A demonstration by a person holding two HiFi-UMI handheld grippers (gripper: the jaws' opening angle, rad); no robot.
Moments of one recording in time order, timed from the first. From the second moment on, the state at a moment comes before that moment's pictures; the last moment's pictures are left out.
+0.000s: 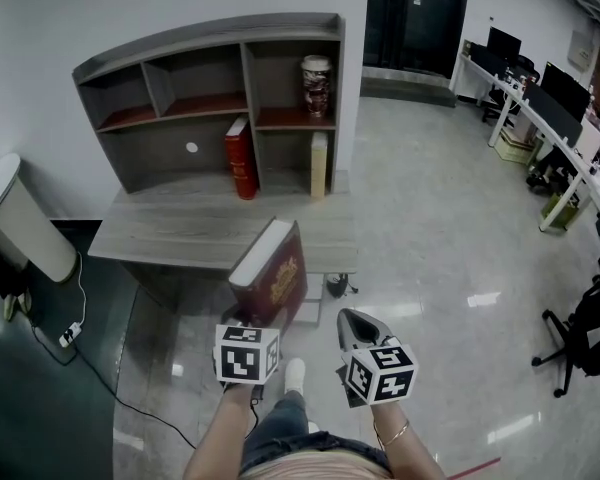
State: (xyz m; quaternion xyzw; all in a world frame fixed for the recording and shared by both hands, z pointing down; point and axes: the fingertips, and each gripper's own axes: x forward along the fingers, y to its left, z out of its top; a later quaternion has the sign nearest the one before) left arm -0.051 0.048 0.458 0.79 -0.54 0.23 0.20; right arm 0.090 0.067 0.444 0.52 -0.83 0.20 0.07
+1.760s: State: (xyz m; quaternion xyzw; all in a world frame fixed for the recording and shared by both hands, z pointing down) left arm -0.090 -0.226 0.476 0.78 -0.53 0.24 0.22; right arm 0.054 -0.200 0.447 0.53 -0.81 0.21 0.10
